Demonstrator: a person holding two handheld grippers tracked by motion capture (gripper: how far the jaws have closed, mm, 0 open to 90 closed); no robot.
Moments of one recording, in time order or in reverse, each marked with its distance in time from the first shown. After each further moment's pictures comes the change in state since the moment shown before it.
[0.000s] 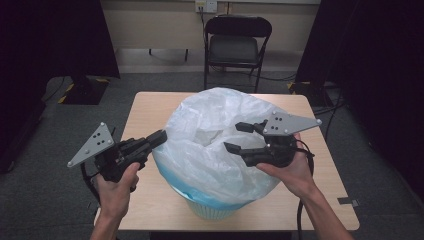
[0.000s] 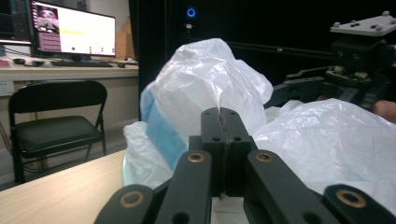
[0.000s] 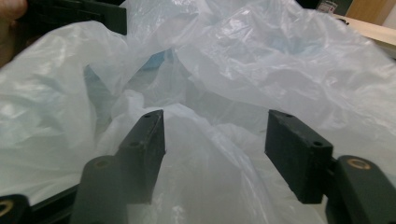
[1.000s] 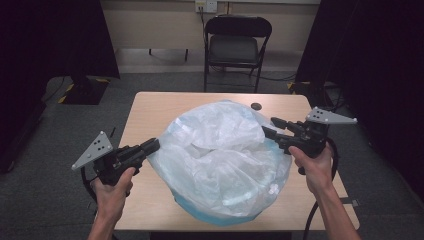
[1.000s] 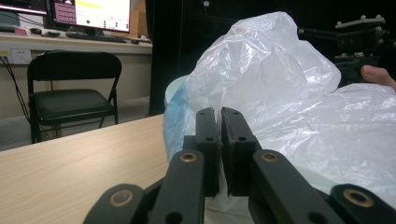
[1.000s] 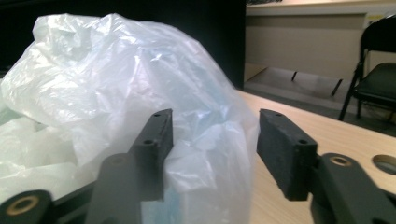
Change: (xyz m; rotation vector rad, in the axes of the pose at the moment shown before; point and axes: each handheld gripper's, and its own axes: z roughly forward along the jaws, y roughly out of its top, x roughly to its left) left arm 0.029 -0.036 -0.007 0.076 0.047 -0.055; right arm -0.073 -0.062 -0.035 -0.070 -0.134 0.321
